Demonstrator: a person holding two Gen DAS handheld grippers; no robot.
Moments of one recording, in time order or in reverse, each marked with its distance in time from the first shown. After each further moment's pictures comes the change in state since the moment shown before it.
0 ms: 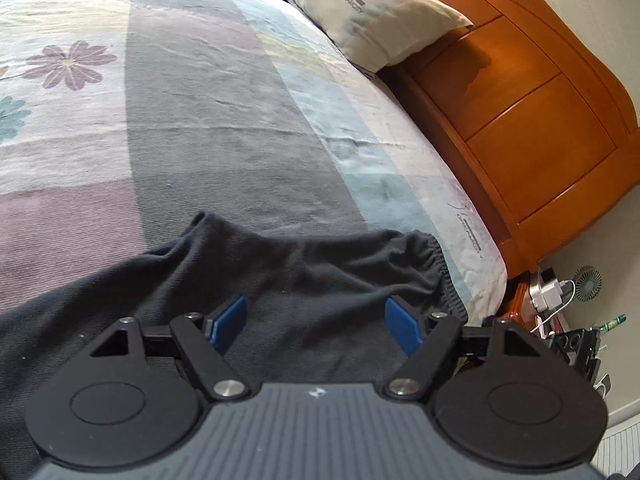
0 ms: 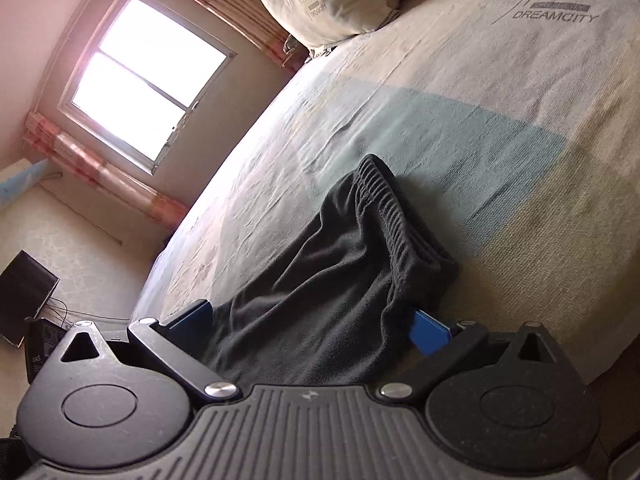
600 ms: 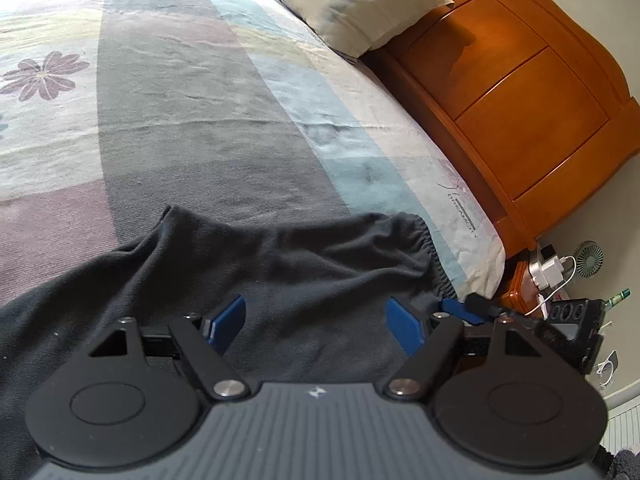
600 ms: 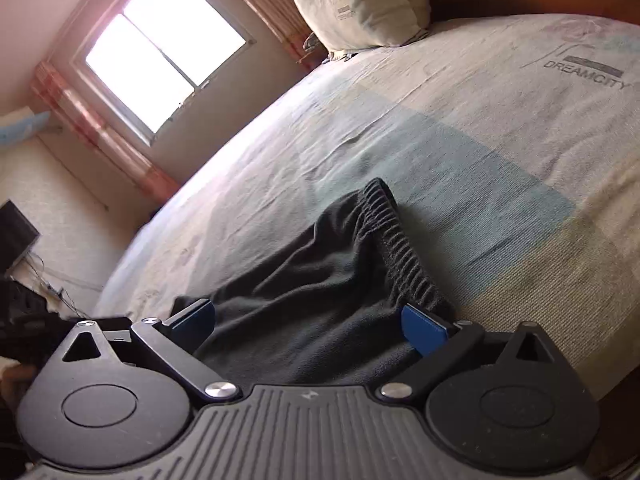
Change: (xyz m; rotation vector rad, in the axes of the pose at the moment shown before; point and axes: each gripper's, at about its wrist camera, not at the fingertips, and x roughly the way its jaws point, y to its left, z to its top) left arm 0.000 -0.011 -0.007 0.046 0.018 0.016; right arm -0.007 0.006 0.016 -0.137 -0.019 -0.025
